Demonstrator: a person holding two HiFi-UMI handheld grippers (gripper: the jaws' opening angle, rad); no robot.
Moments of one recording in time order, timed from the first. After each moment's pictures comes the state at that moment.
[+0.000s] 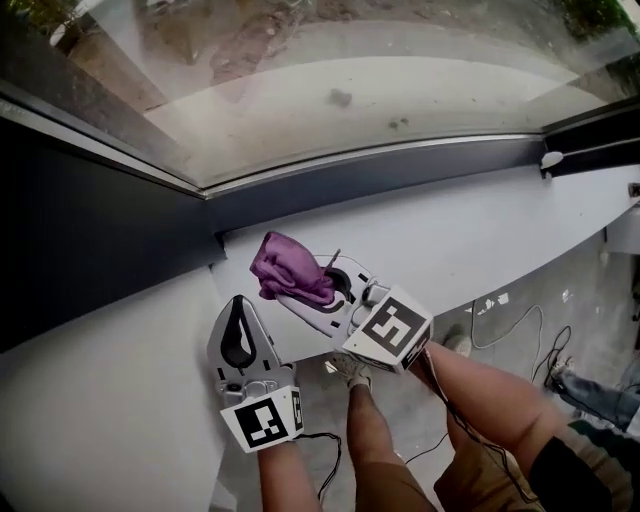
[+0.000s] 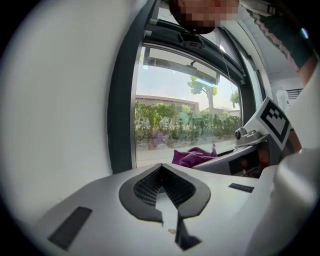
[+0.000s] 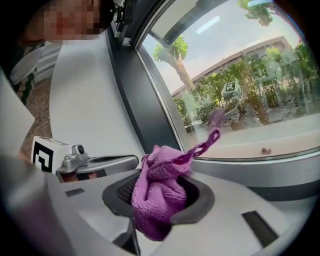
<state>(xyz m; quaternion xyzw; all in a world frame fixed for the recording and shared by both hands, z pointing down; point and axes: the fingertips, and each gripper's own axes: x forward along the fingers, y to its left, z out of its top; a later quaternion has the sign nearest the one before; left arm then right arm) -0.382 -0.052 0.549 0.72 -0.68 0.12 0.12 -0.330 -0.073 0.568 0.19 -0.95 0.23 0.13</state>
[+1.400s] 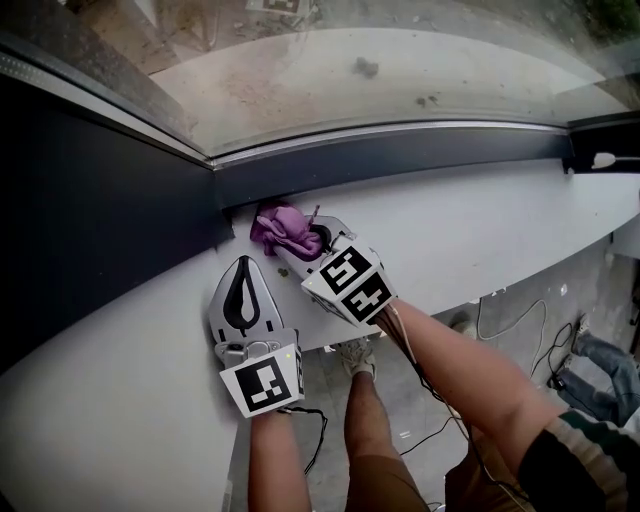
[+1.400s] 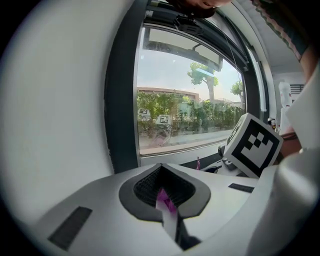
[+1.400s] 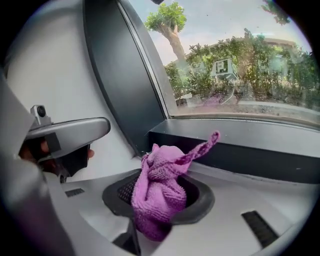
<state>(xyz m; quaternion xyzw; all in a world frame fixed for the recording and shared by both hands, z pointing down) -0.411 -0.077 0.620 0.71 -0.67 0.17 0.14 -0.374 -0.101 0.710 0.22 -0.90 0.26 0.28</state>
